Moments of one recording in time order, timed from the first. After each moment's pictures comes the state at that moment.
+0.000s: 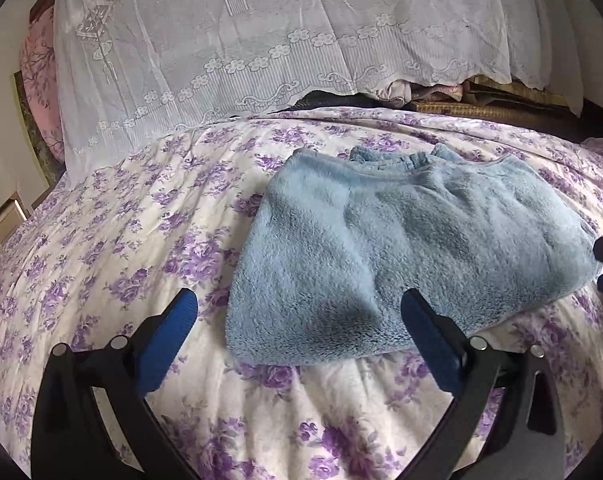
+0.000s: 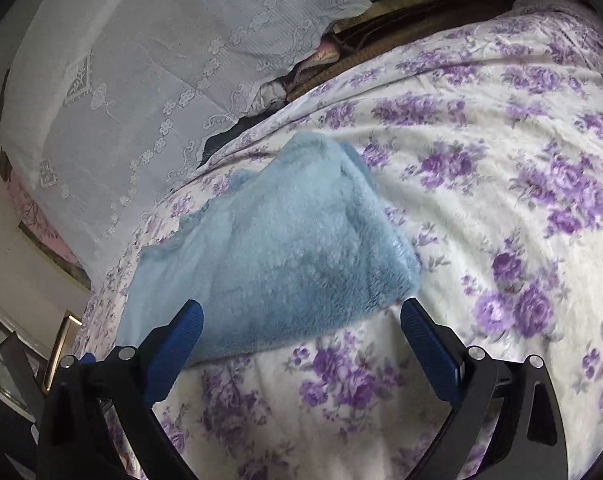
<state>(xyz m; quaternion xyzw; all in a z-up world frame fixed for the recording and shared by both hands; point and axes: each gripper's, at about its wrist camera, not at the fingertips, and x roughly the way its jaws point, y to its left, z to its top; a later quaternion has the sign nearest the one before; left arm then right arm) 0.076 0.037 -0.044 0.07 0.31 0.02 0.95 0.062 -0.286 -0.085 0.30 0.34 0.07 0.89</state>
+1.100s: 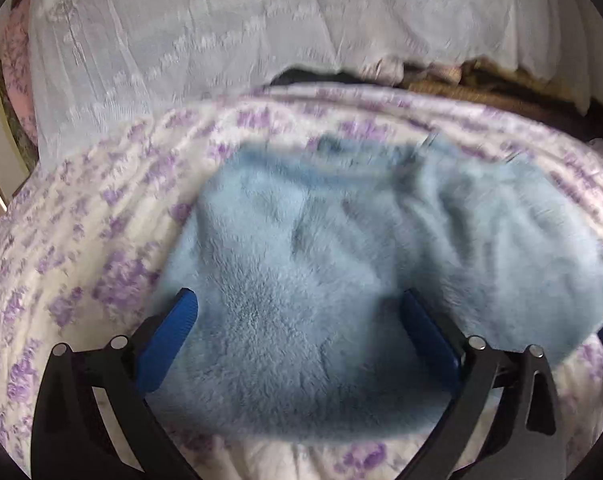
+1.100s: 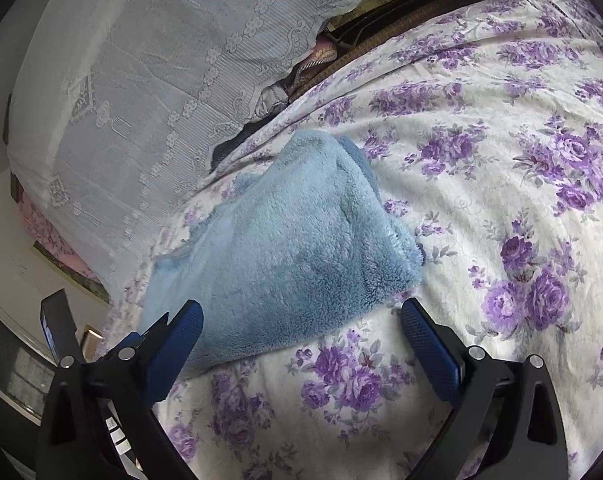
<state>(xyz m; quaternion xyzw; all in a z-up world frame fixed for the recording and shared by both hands) 0.133 0.002 -0.054 0.06 0.35 -0.01 0.94 0.056 -0.298 -0.095 0.35 0.32 0.09 0.88</state>
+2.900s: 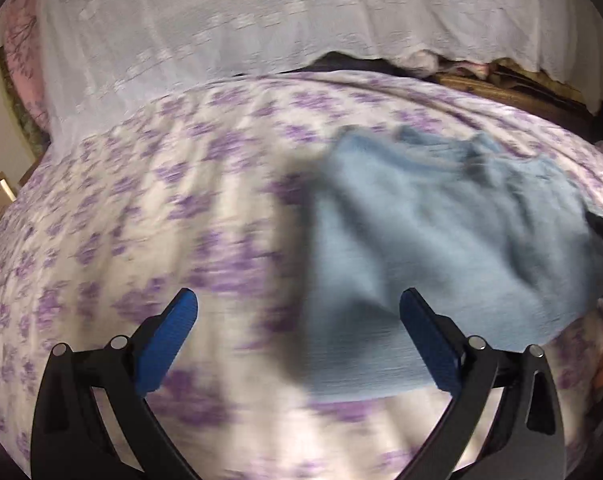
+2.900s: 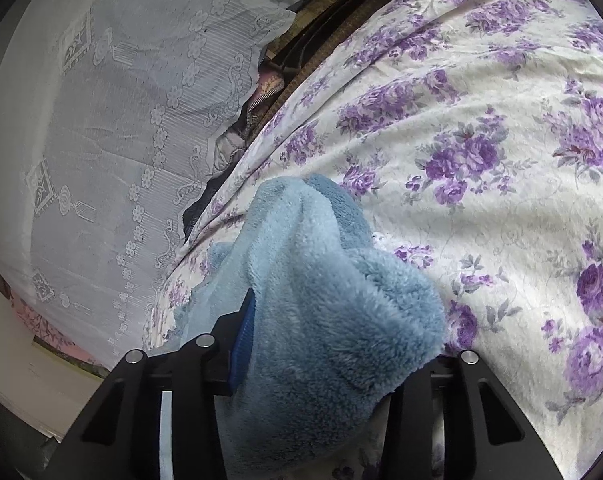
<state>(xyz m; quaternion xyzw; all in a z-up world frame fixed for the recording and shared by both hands) 0.132 0.098 -0.041 0.06 0.40 0.02 0.92 0.112 -0.295 -0.104 0.45 0.27 -0.01 0.85</state>
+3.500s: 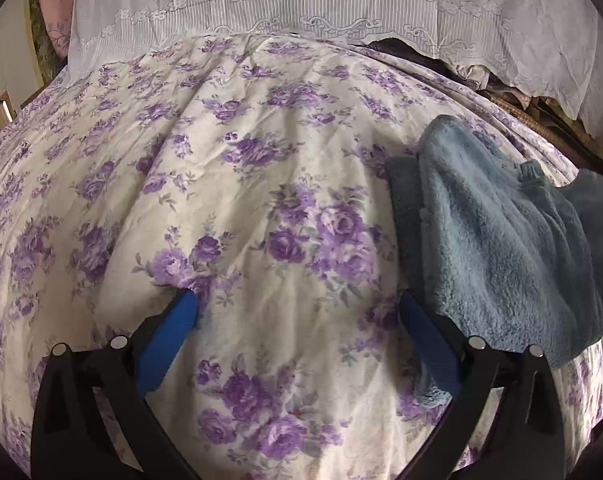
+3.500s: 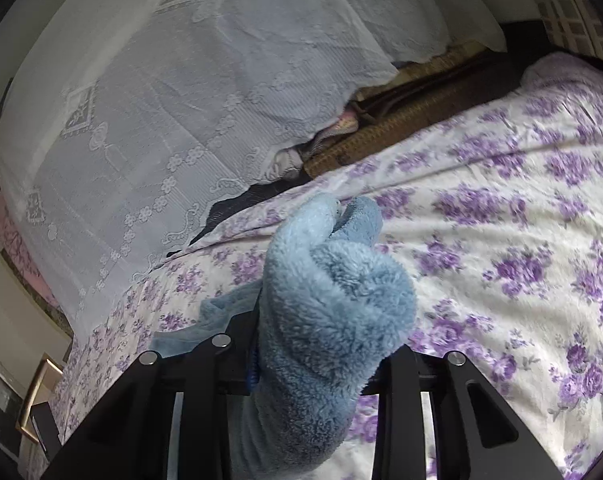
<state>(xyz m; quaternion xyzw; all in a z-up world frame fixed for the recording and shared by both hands) 0.150 0.167 -0.066 -0.05 0.44 0.03 0.90 0.115 -0.230 -0.020 0.28 0.23 0.00 0.93</state>
